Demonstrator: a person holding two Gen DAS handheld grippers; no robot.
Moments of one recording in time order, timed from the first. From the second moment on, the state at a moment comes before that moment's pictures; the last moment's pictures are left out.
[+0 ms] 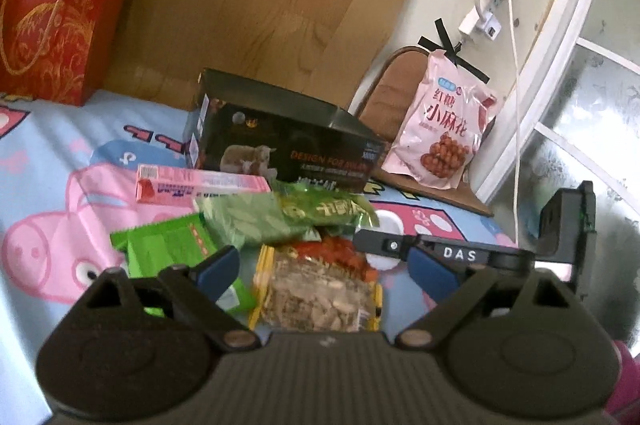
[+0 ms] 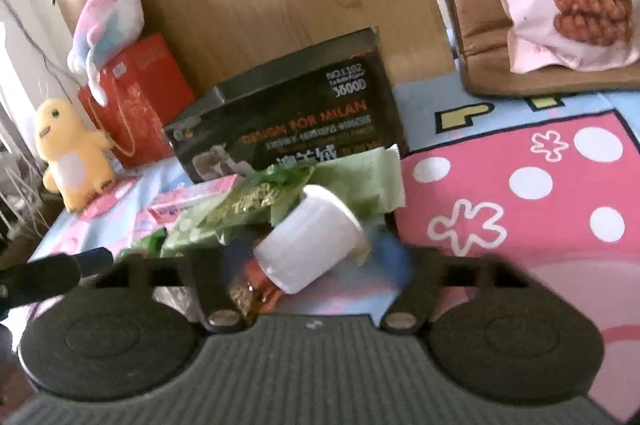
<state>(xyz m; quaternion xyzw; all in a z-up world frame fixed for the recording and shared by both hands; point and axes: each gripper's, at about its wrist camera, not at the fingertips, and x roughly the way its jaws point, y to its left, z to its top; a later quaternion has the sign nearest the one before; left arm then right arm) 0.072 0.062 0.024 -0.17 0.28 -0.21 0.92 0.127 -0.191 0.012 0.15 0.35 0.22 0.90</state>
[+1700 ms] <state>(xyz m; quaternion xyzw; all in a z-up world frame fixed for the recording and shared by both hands) 0.025 0.105 0.004 -0.24 0.31 -0.21 0.90 0.020 -0.099 0.027 -0.11 0.23 0.44 0.86</state>
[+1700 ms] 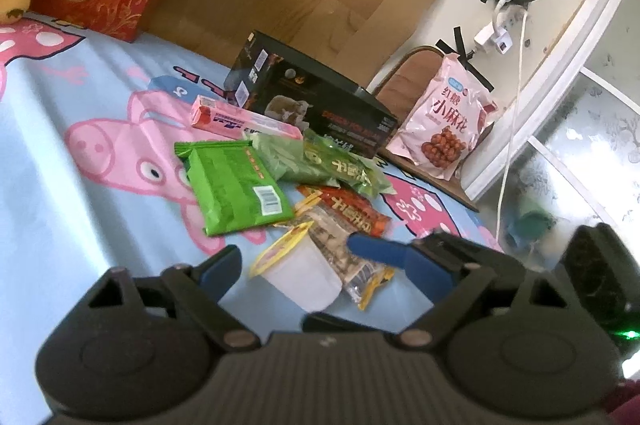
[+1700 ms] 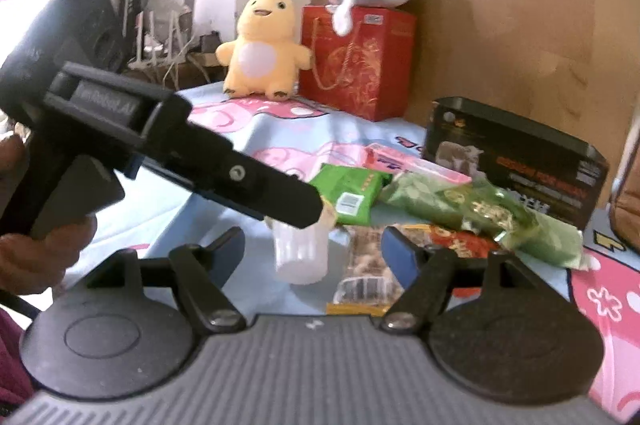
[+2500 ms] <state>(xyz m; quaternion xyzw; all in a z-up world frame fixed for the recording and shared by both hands) 0.071 0.085 0.026 -0.23 0.30 -0.22 0.90 0.050 -0.100 0.033 -0.04 0.26 0.41 0.88</state>
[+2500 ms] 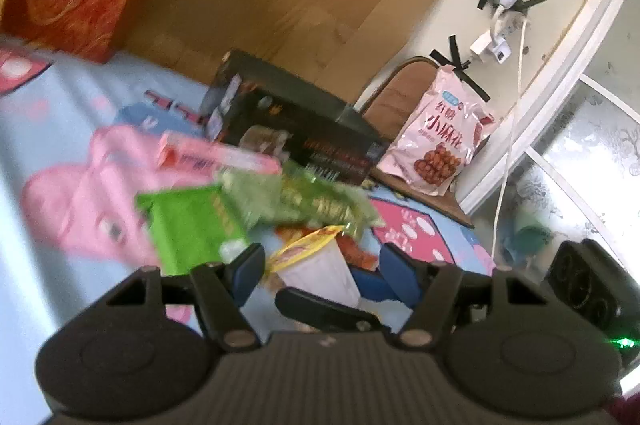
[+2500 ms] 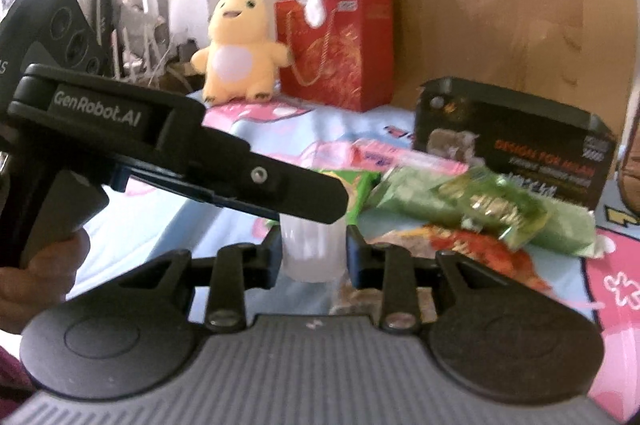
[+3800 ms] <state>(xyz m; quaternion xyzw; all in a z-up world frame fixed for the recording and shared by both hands) 0.083 0.126 0.023 -0.23 0.26 -0.15 0.93 0.133 -0.166 0.028 0.13 0.30 0.29 0.90</state>
